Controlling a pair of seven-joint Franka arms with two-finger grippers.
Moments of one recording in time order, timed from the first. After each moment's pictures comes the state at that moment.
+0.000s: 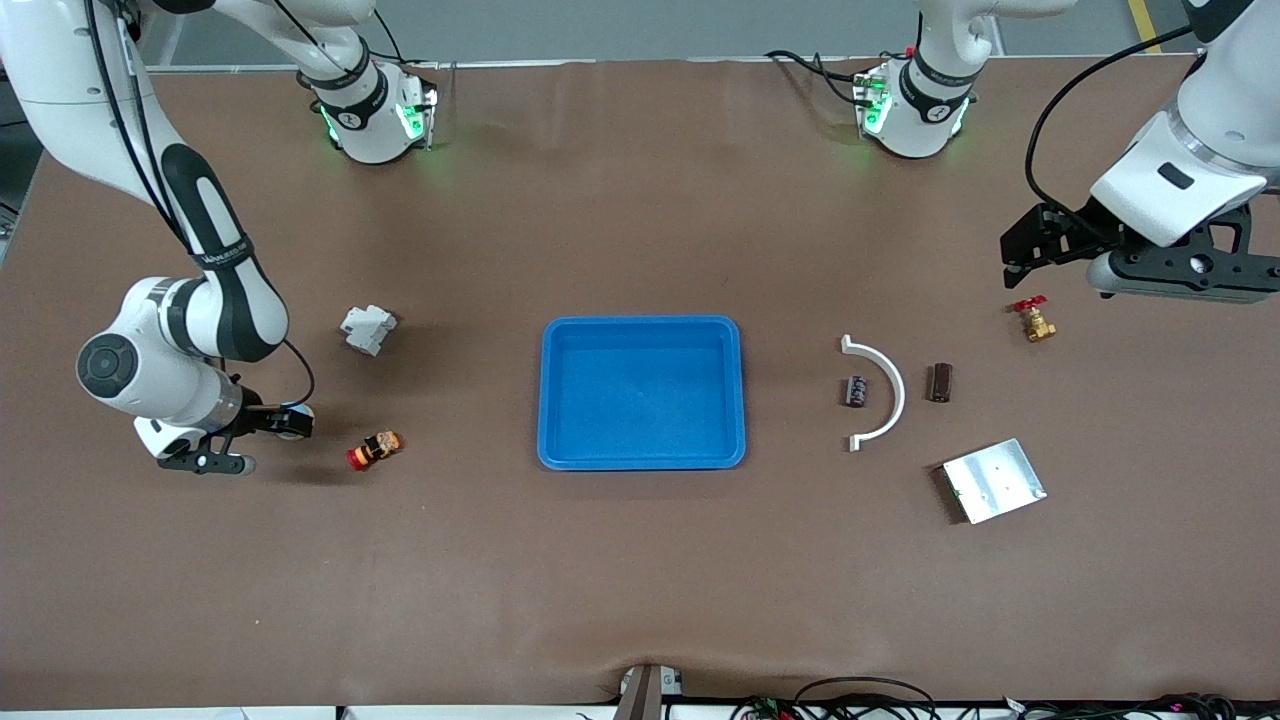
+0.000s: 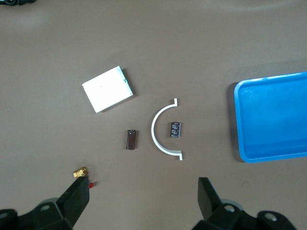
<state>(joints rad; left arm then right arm) -0.13 0.04 -0.09 -1.51 0.02 1.63 -0.08 -0.10 0.53 0.00 -1.94 -0.01 2.44 -0.01</state>
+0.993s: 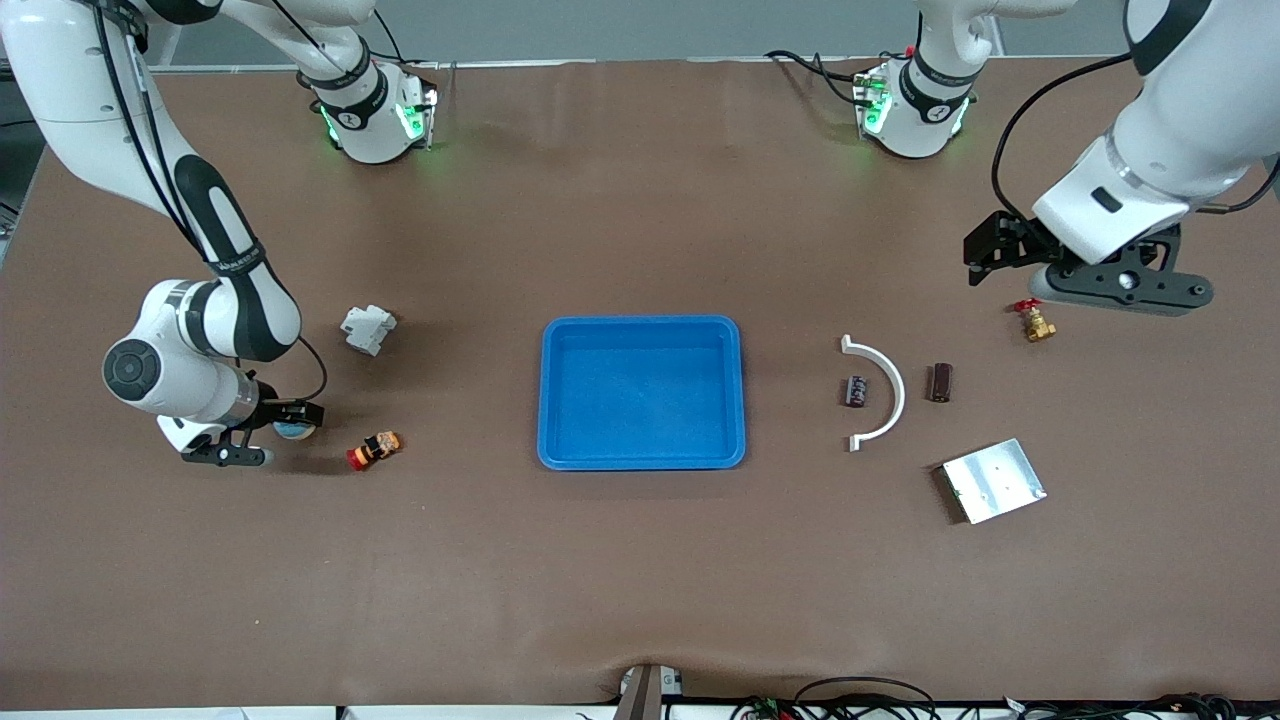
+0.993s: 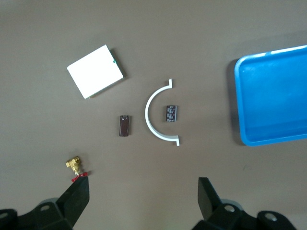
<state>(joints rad) -0.12 0.04 -0.13 -1.60 0.02 1.62 -0.08 -0.10 0.56 0.00 -1.97 -0.01 2.44 -0.03</state>
